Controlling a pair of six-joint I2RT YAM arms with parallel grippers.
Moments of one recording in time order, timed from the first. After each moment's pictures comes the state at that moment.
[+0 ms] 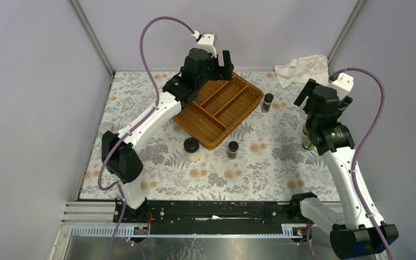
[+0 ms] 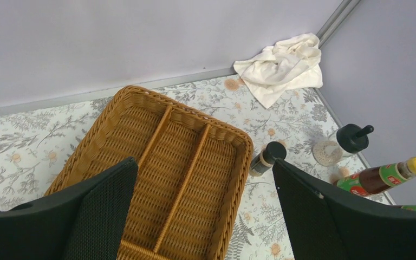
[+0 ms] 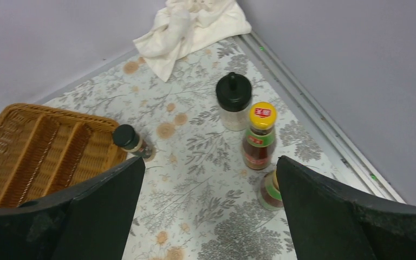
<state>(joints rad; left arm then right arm) -0.59 1.78 1.77 -0.20 -0.16 -0.31 0.16 0.99 1.11 -0.49 0.56 0.36</state>
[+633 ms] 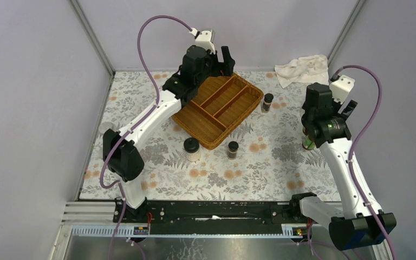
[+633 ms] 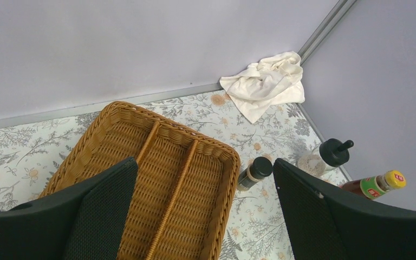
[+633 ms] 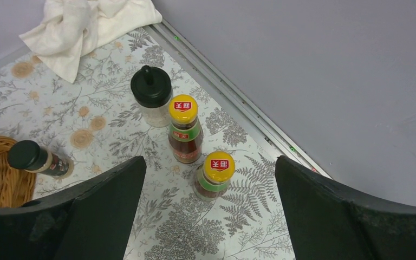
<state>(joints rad) -0.57 1.81 1.78 -0.12 -0.11 -0.34 0.16 1.07 1.17 -0.65 0.85 0.35</state>
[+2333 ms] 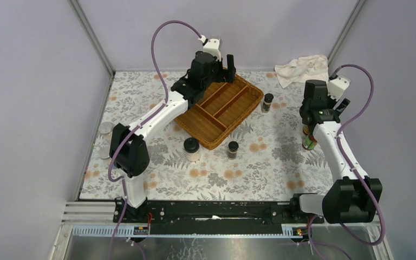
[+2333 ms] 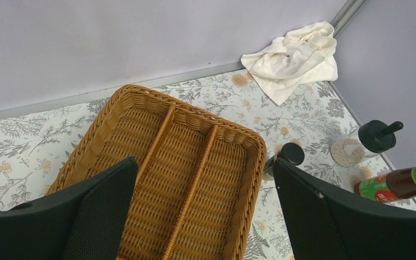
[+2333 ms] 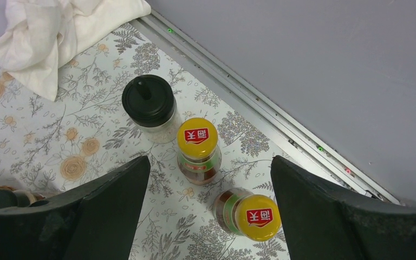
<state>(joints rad) -0.58 1.88 1.75 -0.09 -0.14 -0.27 0.04 1.27 1.08 -0.41 0.81 0.41</state>
